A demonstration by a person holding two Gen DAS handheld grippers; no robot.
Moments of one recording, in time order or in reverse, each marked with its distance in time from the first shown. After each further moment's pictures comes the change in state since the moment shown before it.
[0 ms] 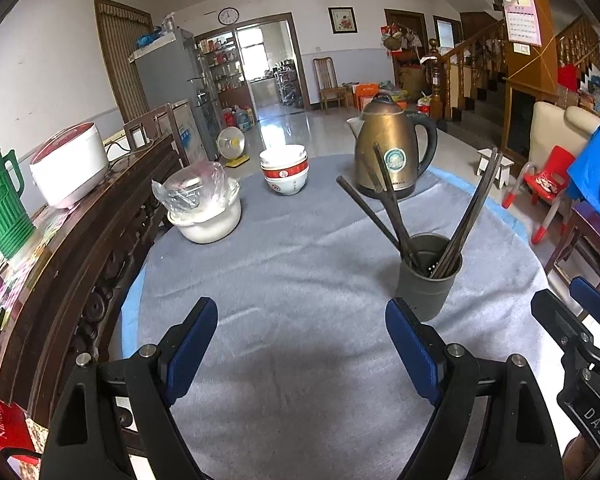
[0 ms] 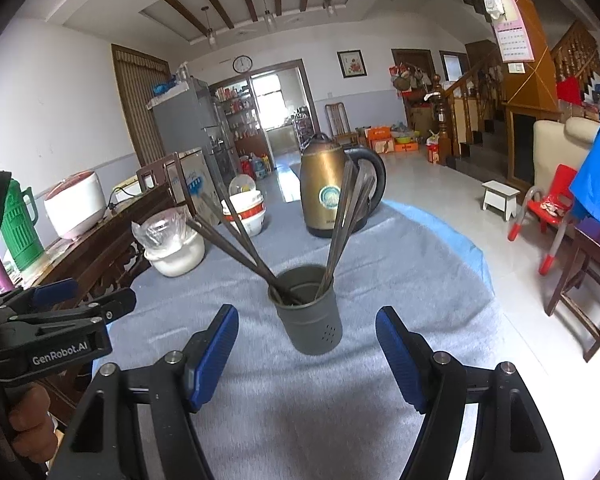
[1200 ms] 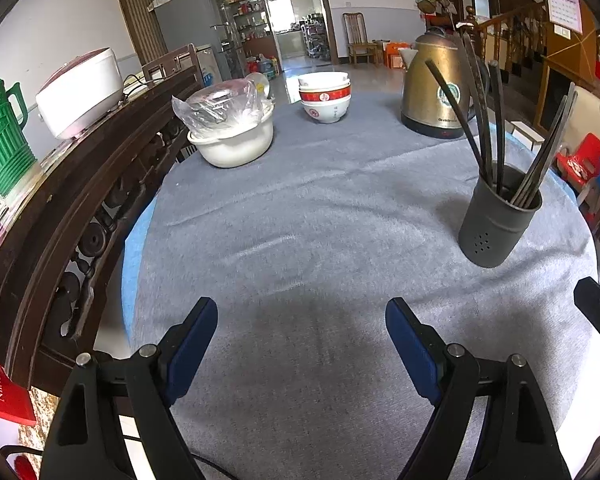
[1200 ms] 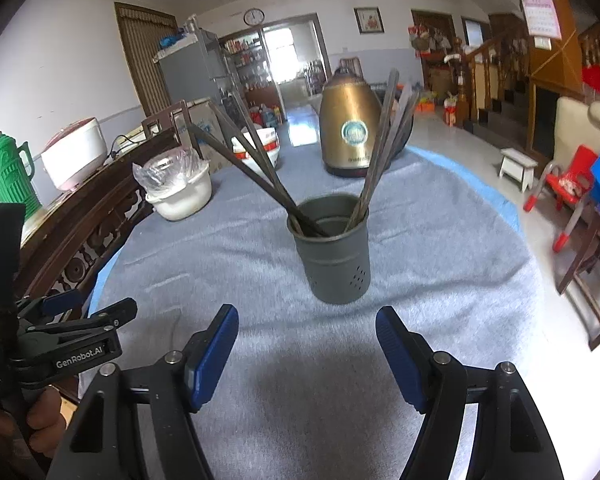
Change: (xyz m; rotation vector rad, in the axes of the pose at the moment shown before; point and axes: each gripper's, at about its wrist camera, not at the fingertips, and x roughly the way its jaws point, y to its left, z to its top) left arm 0.067 0.040 -0.056 -0.070 0.179 0.068; right arm 0.048 0.028 -0.039 -0.049 0.165 0.021
